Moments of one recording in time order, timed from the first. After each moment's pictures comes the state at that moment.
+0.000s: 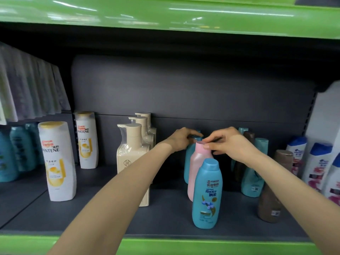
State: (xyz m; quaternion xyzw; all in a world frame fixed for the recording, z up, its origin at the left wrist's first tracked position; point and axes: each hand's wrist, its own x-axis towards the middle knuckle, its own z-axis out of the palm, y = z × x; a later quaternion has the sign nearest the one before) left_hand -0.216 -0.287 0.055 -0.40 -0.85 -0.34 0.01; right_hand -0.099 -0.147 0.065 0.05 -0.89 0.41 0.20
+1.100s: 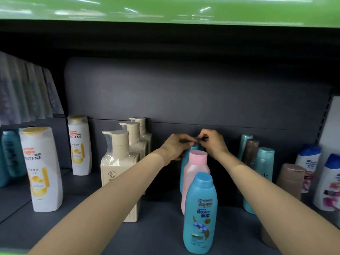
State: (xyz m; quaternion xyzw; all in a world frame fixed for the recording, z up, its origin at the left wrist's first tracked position) left_hand -0.218 -0.272 0.047 -0.25 -0.78 -0.57 -0.04; right_hand -0.216 -0.119 0.042 0.00 -0.89 0.33 0.32
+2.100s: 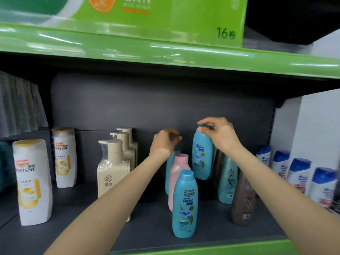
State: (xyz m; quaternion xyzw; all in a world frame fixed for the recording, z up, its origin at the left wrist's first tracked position) left_hand -0.177 -0.276 0.079 -0.27 -0.81 -0.50 0.18; right_hand -0.079 -0.137 0.118 -0.03 -0.86 0.30 0.41
